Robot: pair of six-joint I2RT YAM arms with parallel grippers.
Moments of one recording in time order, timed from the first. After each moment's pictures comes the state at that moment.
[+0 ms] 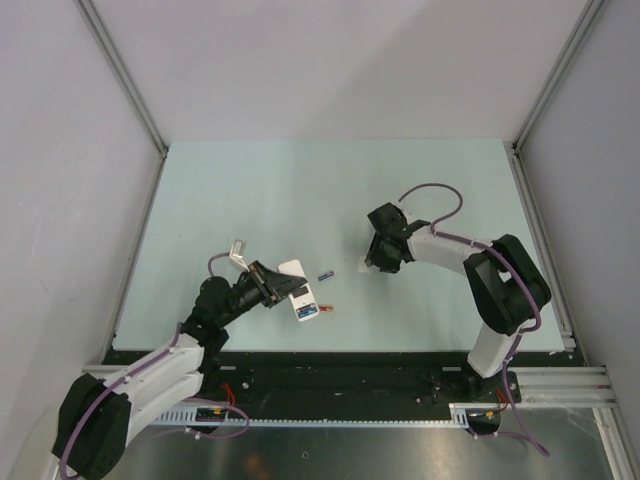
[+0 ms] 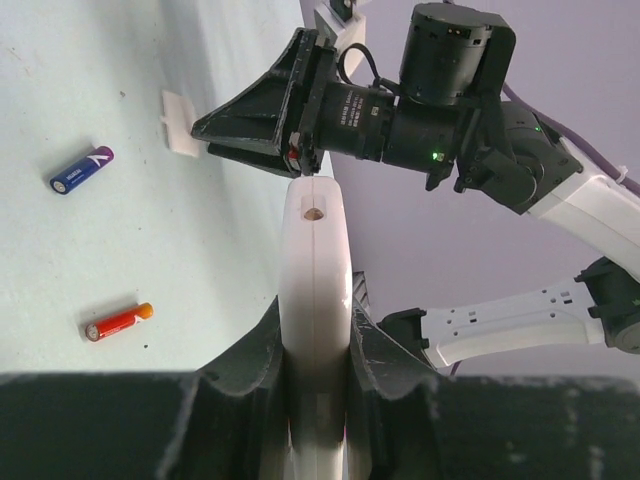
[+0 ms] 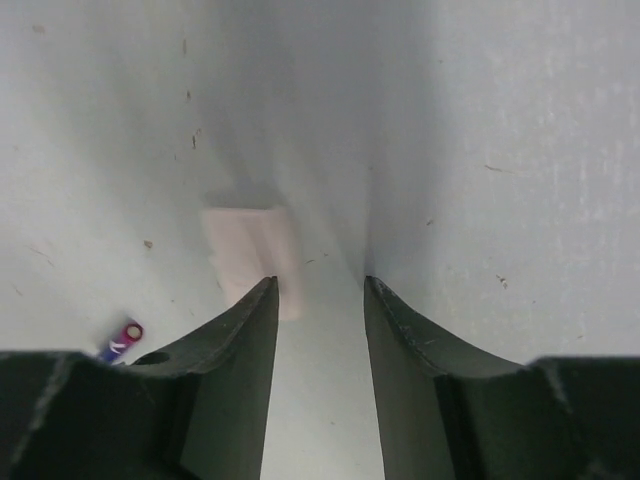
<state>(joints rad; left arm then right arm) -0.49 0.80 0.09 0.62 0.39 -1.20 0.59 1.76 1.06 -0.41 0.12 0.84</state>
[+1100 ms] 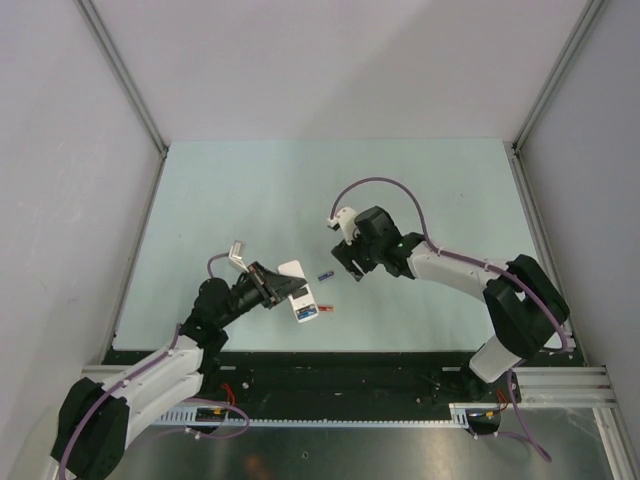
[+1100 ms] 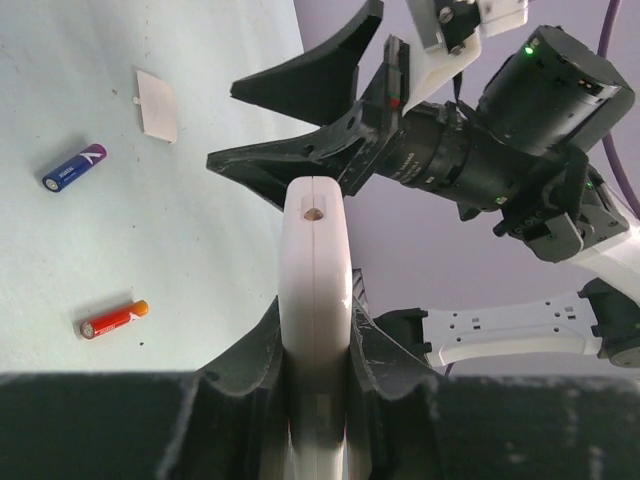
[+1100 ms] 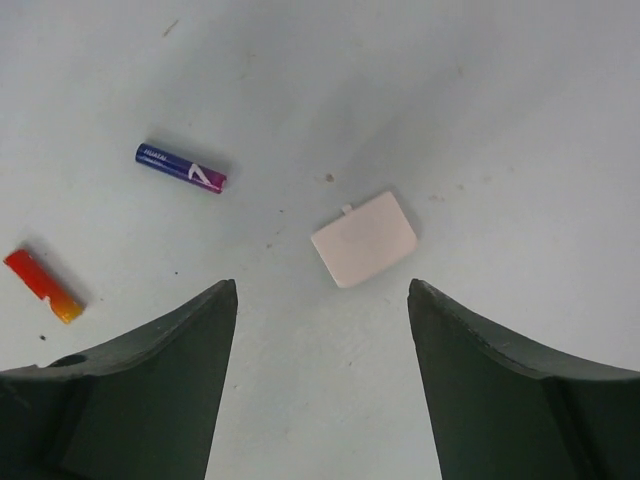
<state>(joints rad) -0.49 0.78 0.08 0.62 0.39 -1.20 0.73 1.58 1.00 -0.21 0.01 -0.12</state>
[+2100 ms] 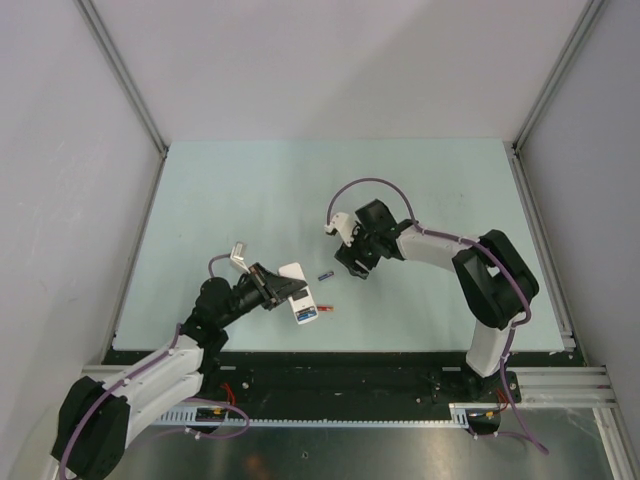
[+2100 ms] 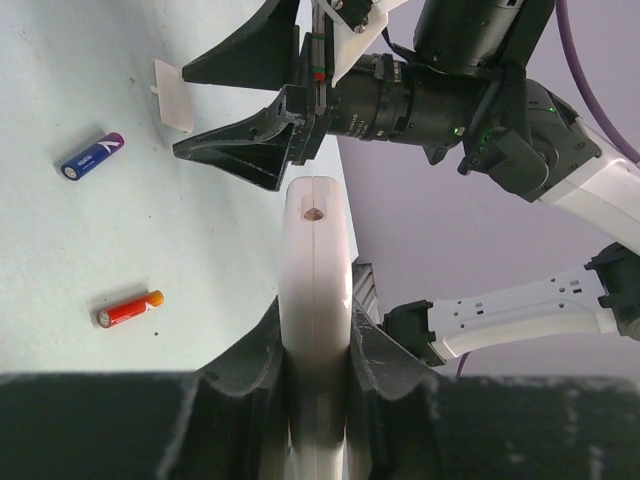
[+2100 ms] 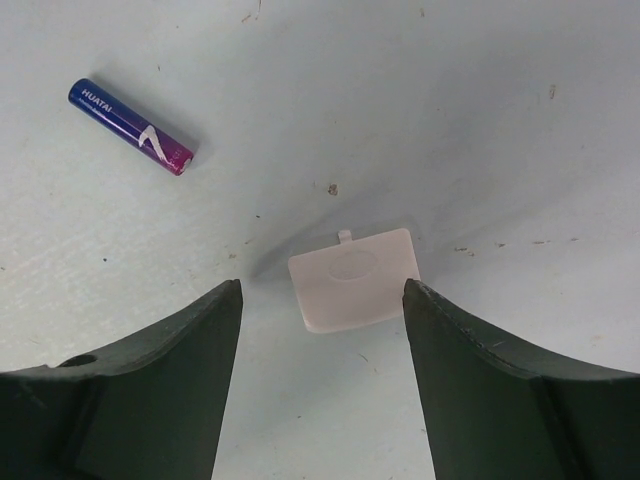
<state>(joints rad) -0.49 0.79 0.08 0.59 0.40 -1.19 0.63 1.82 1.11 -0.27 -0.24 -0.44</state>
